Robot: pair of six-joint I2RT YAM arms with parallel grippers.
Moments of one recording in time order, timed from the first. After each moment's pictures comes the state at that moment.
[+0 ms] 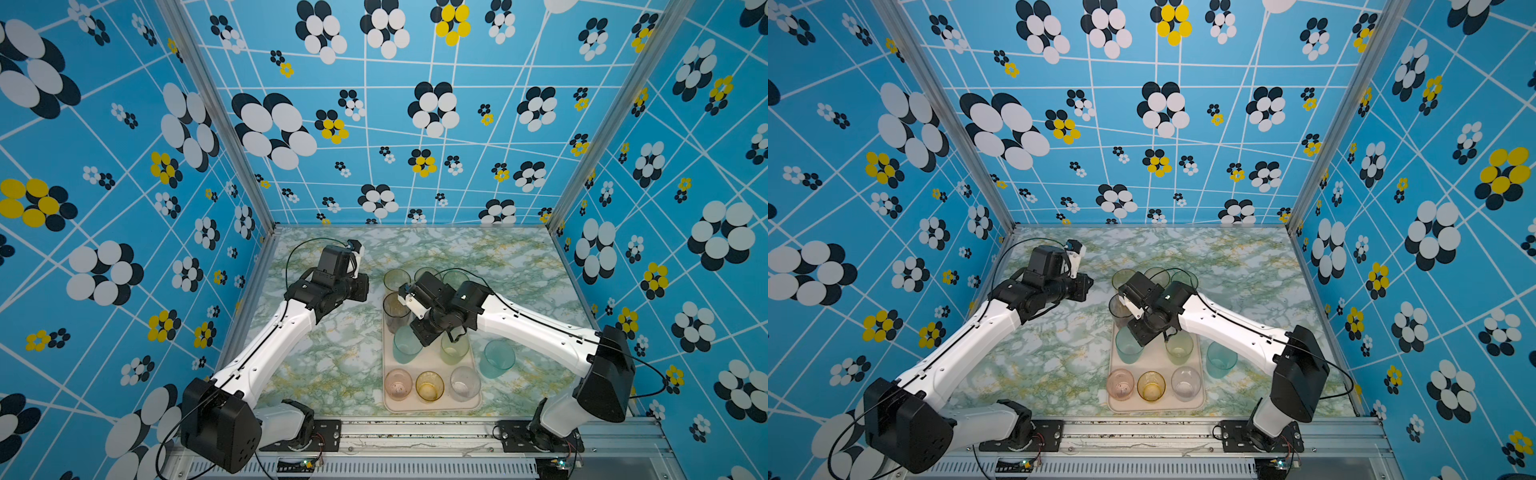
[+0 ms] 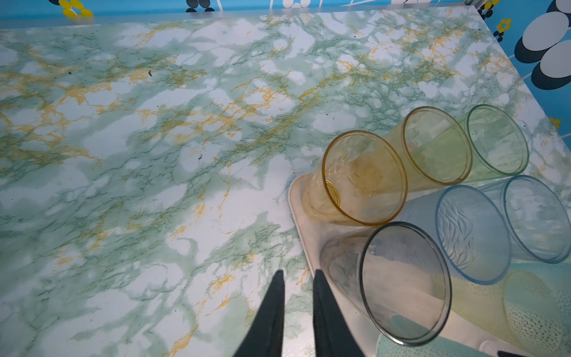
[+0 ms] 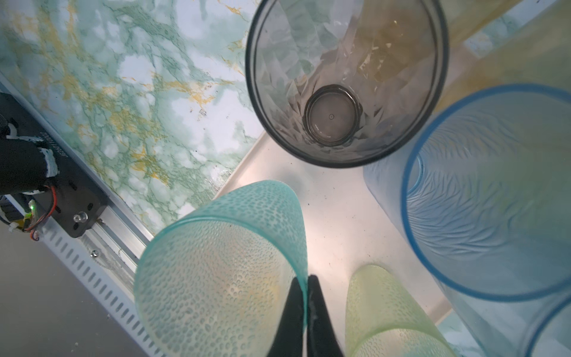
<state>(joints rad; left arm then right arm) -0.38 1.28 1.09 -0.56 0.12 -0.18 0.95 1.63 1.40 -0.94 -0.01 0.19</state>
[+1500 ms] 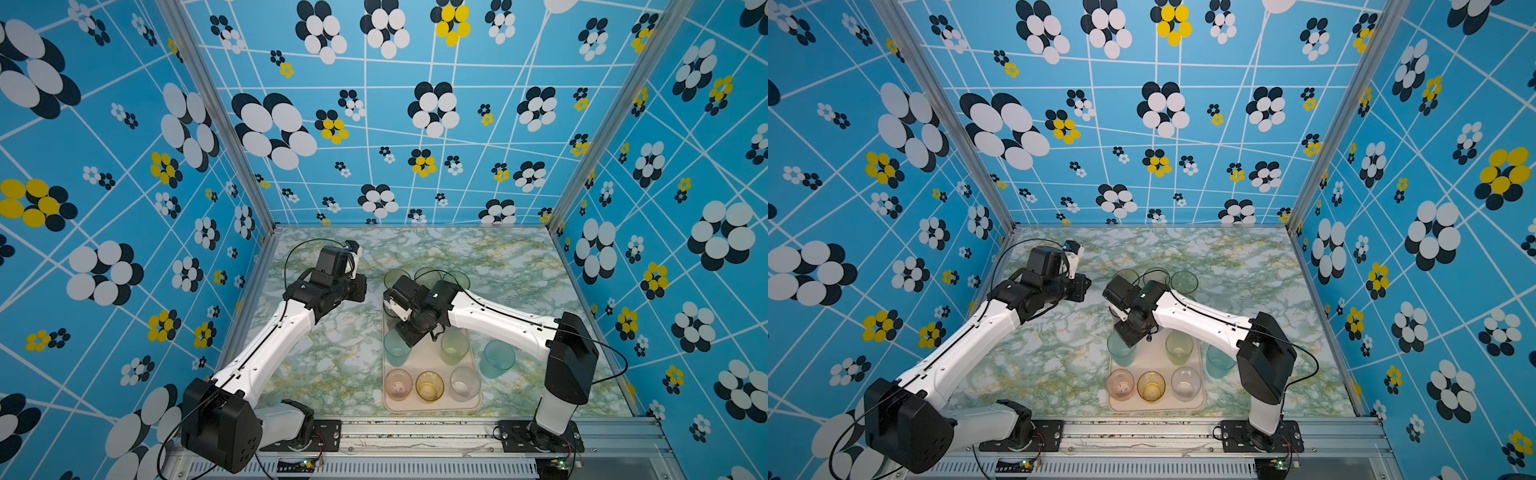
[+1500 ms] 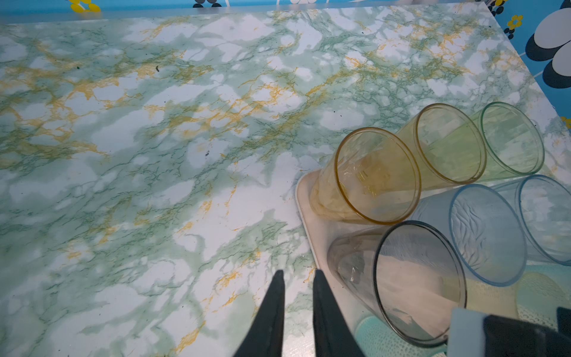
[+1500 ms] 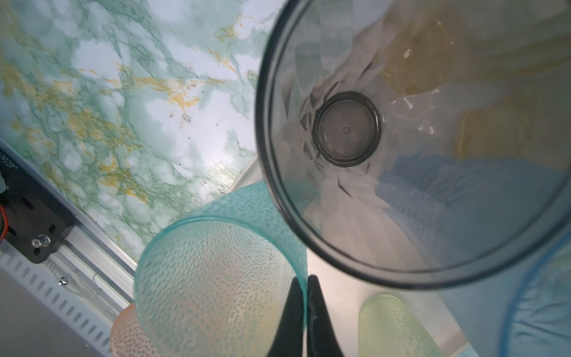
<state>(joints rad) -0.36 1.28 1.08 -0.56 0.12 -0.17 0.98 1.80 1.52 -0.97 0.01 0.19</state>
